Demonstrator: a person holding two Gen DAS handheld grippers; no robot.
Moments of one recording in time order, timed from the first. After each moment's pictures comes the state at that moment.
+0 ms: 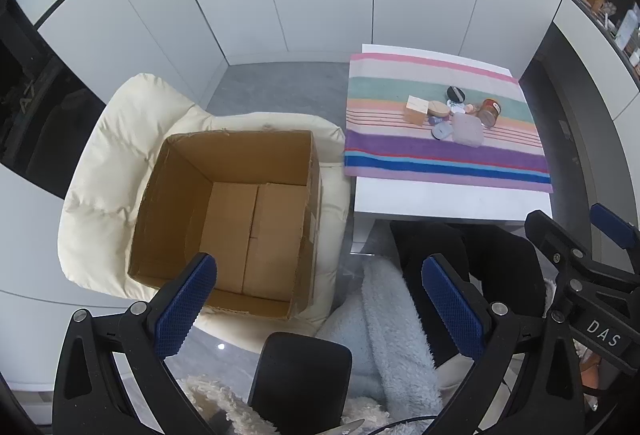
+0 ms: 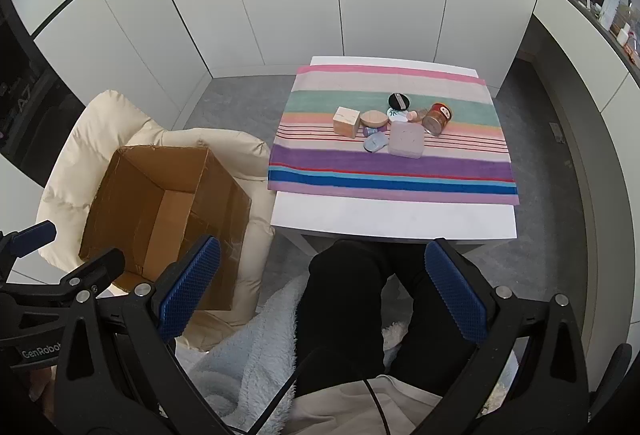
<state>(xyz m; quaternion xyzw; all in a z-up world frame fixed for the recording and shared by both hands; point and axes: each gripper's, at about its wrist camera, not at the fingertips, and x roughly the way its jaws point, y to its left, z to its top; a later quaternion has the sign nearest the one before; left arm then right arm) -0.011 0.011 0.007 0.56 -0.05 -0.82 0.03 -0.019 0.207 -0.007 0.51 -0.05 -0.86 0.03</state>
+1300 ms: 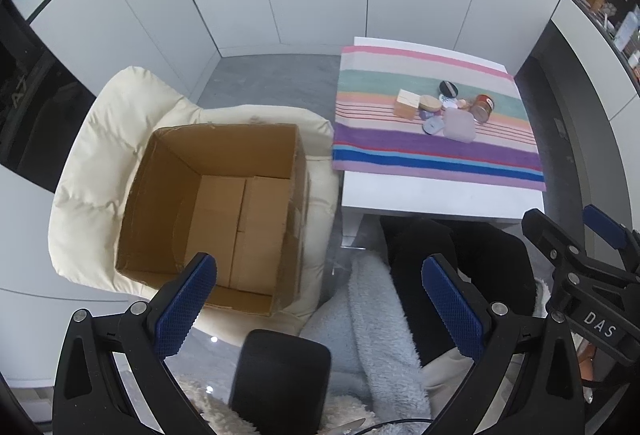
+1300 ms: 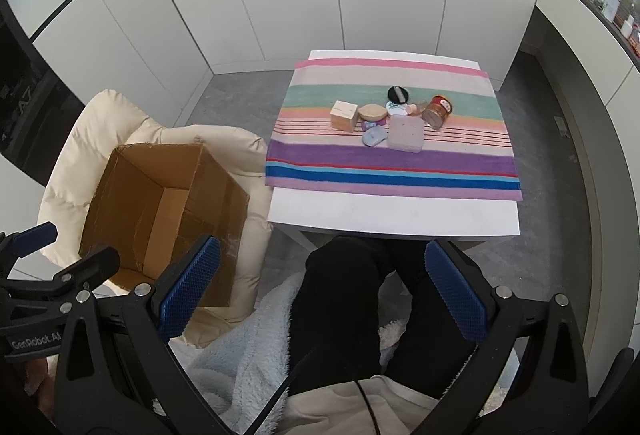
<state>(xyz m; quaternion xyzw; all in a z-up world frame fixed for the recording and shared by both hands) -0.019 0.029 0.001 0.58 -0.04 -0.81 0.02 -0.026 0.227 -0.019 0.52 -0.06 -0.85 0.03</state>
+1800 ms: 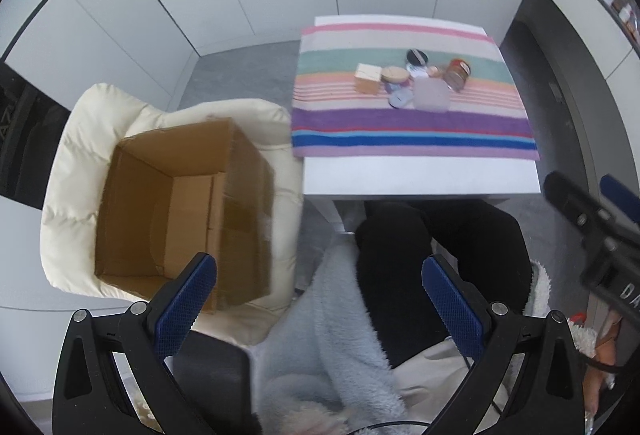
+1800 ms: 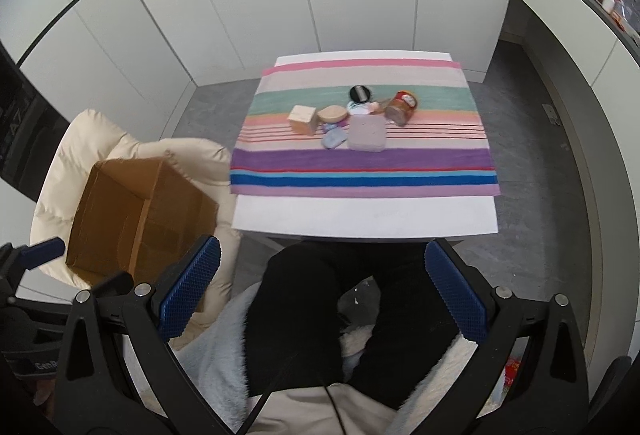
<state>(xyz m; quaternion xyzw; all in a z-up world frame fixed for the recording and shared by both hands) -0.027 0.129 -0.036 0.60 -0.09 -0.79 0.00 -0.024 0.314 -0.038 0.51 -0.09 -0.85 0.01</state>
